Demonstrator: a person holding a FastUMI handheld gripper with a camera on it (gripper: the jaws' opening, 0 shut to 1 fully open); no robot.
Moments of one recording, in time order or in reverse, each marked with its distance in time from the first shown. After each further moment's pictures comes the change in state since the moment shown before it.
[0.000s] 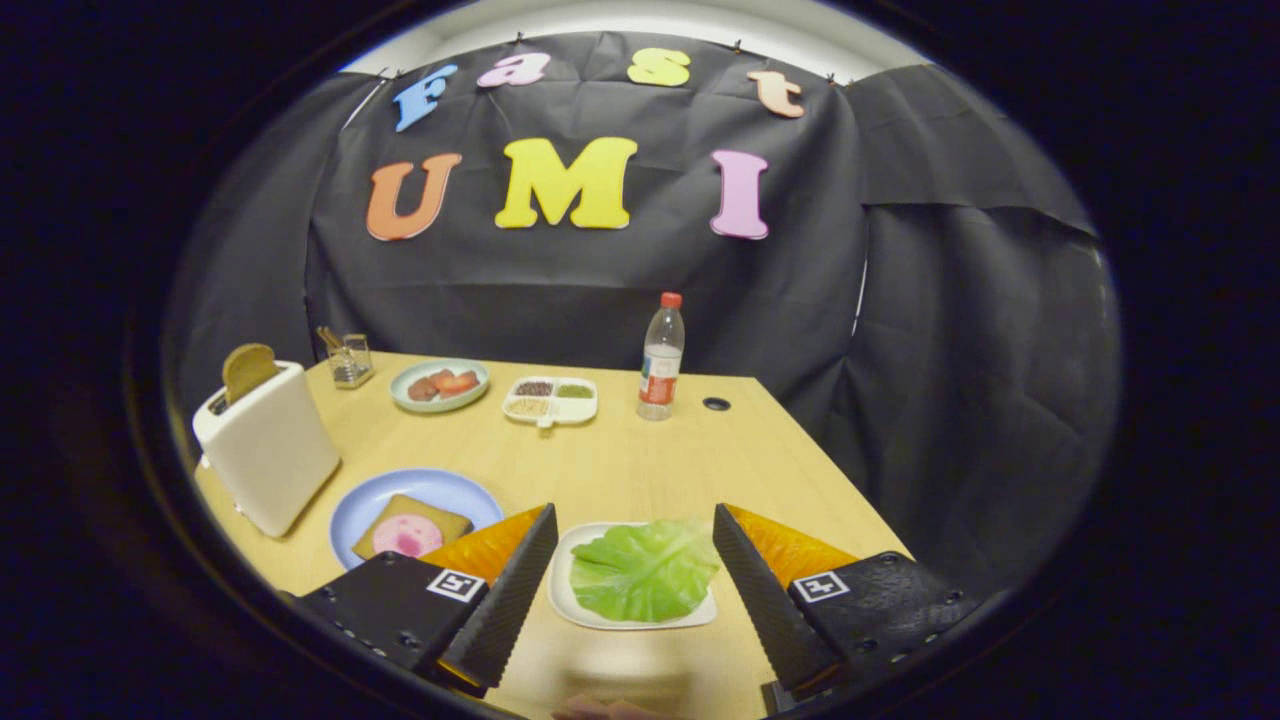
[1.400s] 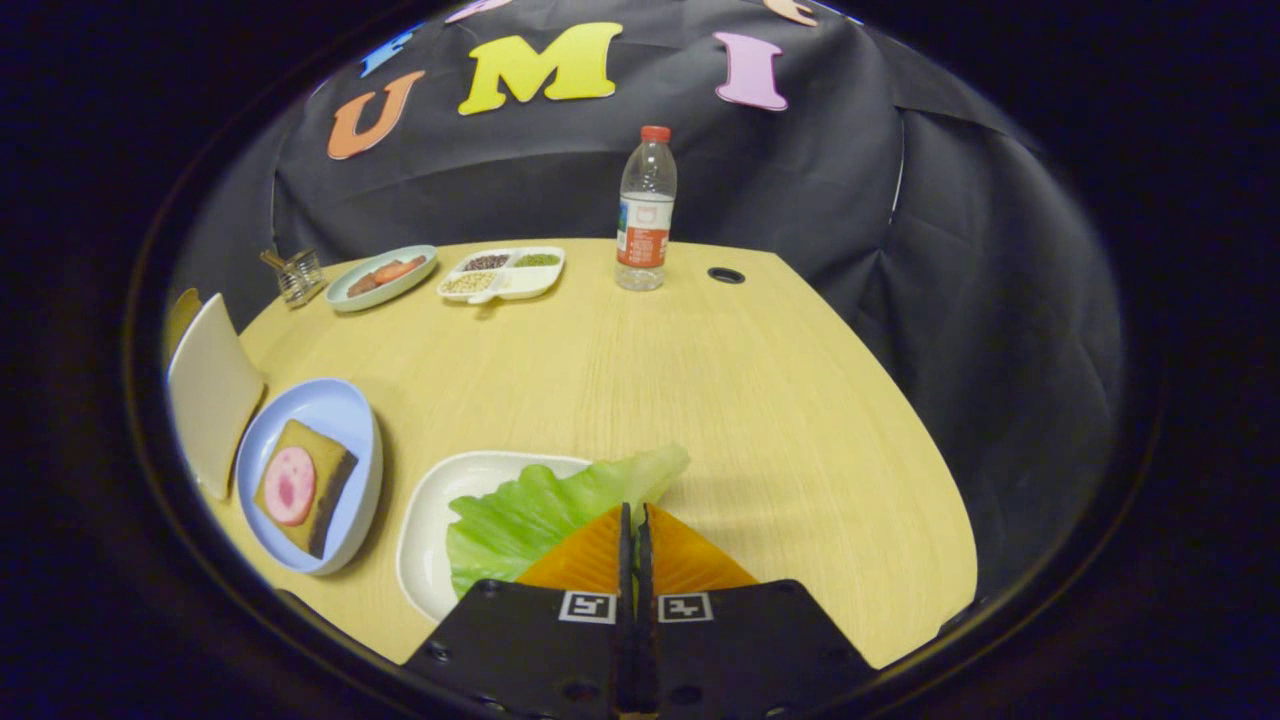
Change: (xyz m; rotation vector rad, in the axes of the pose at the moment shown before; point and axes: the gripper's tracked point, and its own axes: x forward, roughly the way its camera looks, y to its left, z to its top) arm 0.085 -0.029 -0.061 0.017 0.295 0.051
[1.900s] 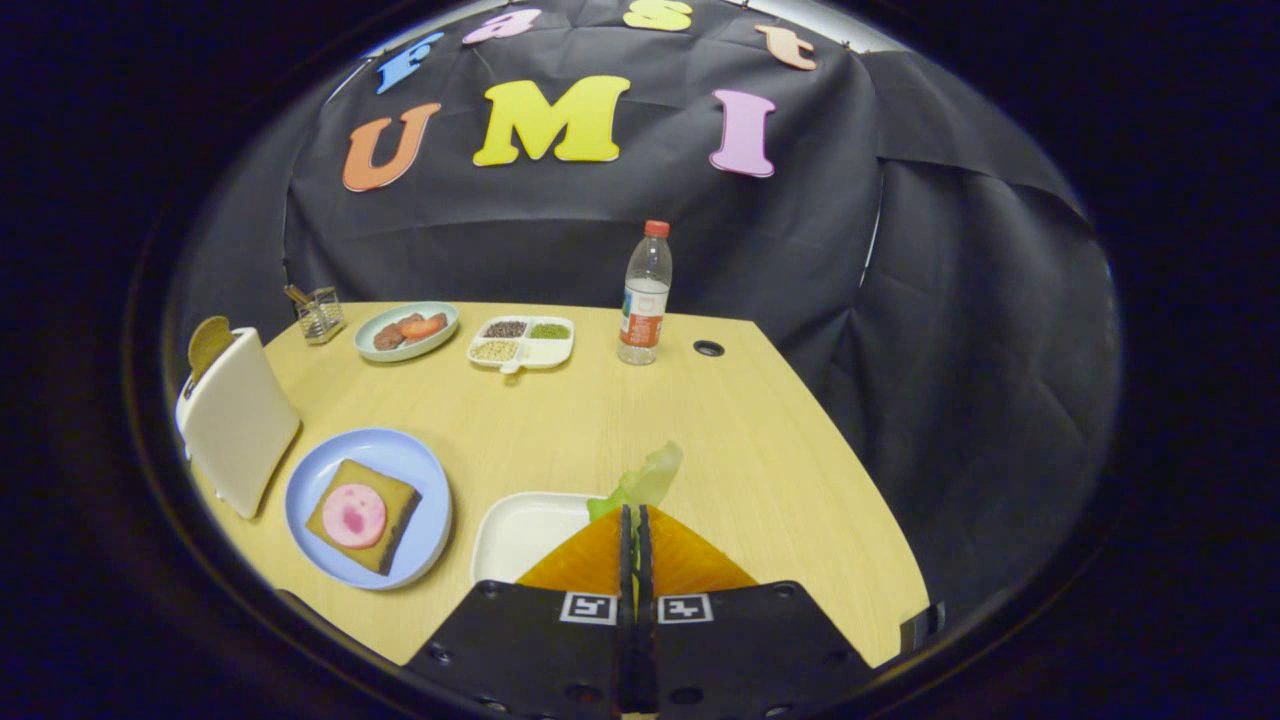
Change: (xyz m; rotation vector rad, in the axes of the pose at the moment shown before) arm -0.084 0.020 0.038 -0.017 -0.140 -0.038
